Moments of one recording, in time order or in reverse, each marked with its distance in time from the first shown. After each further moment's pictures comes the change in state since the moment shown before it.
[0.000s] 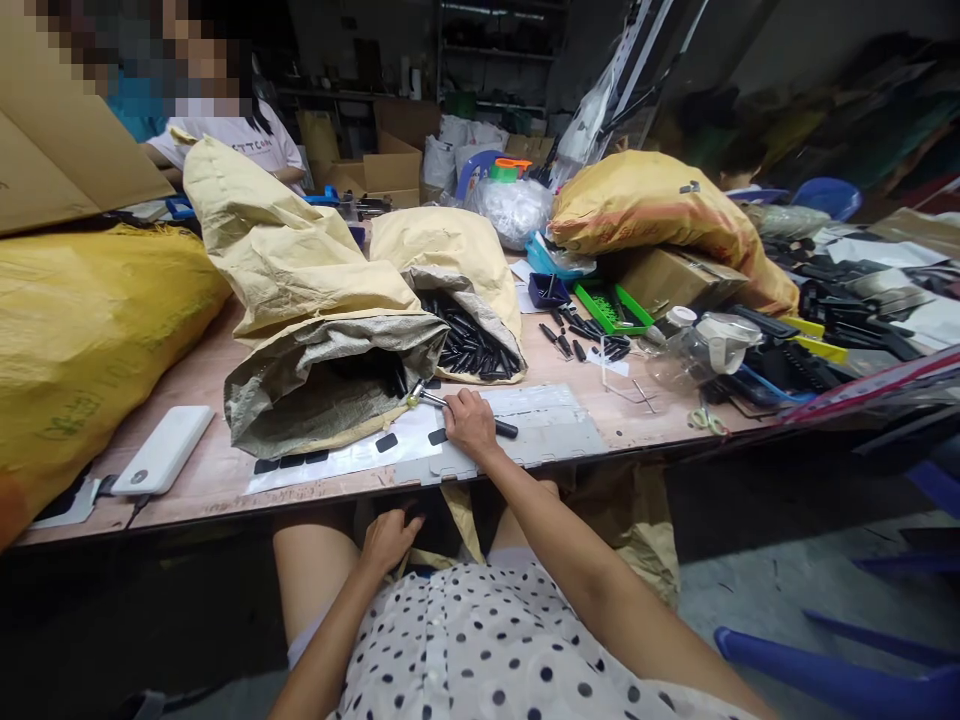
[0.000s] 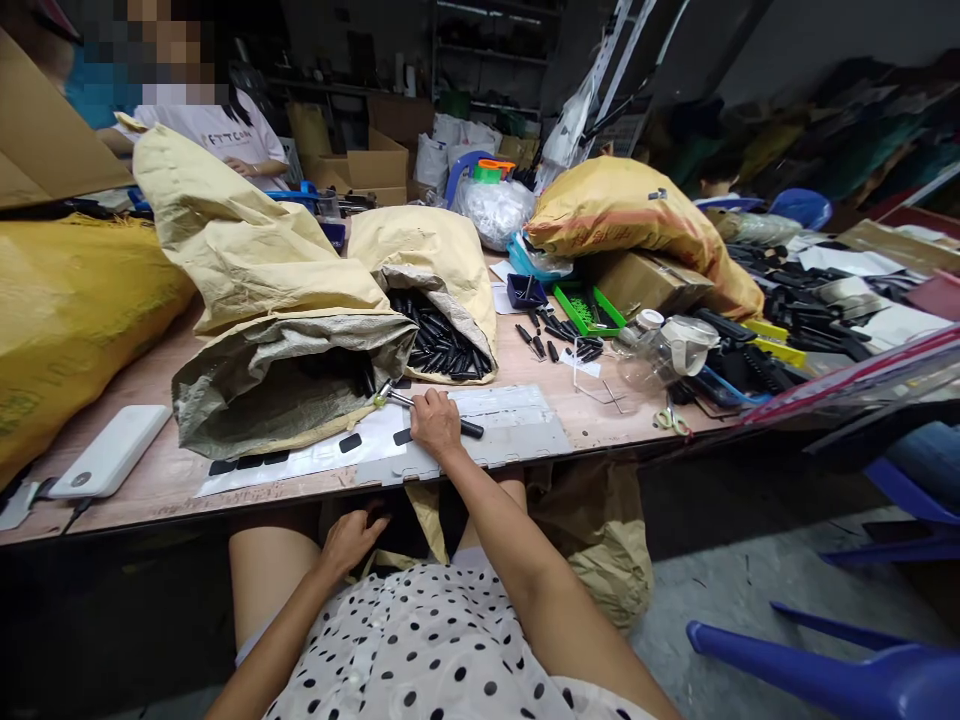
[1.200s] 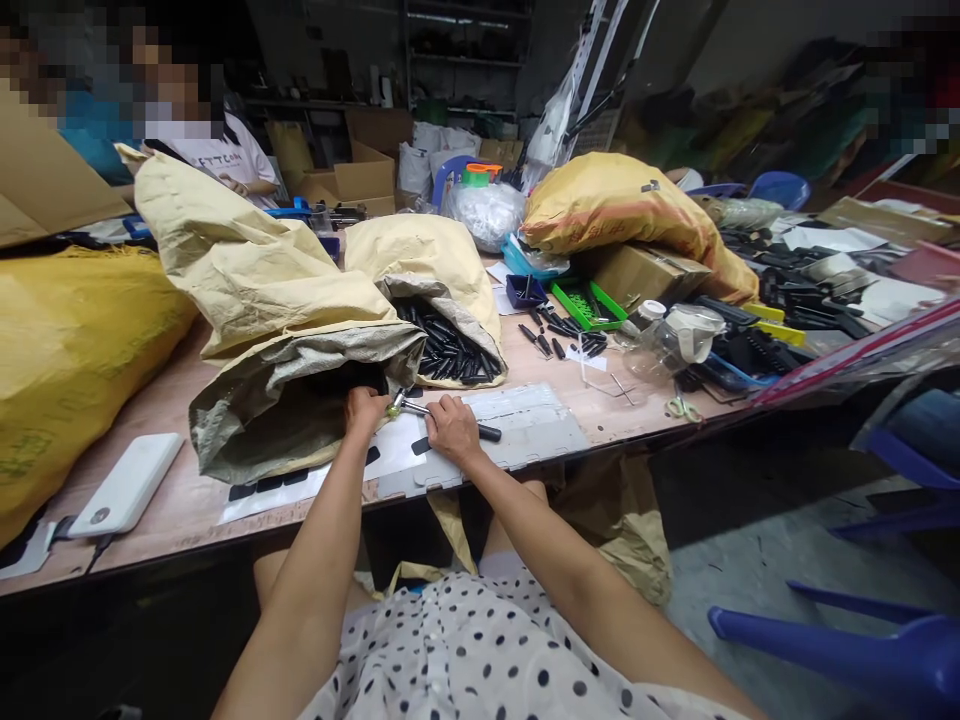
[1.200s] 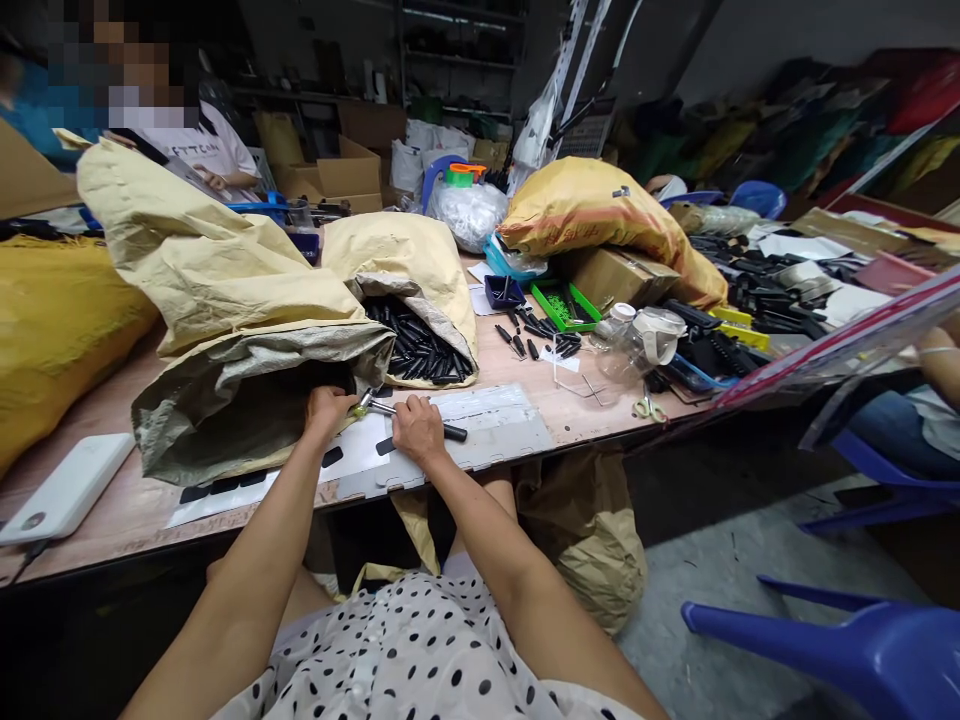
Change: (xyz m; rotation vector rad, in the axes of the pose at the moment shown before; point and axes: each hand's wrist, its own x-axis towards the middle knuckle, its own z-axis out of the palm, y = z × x) left_hand 0.181 0.100 -0.079 -0.026 0.231 -0.278; right_hand 0.002 -0.003 -0.001 0.016 -0.007 0.001
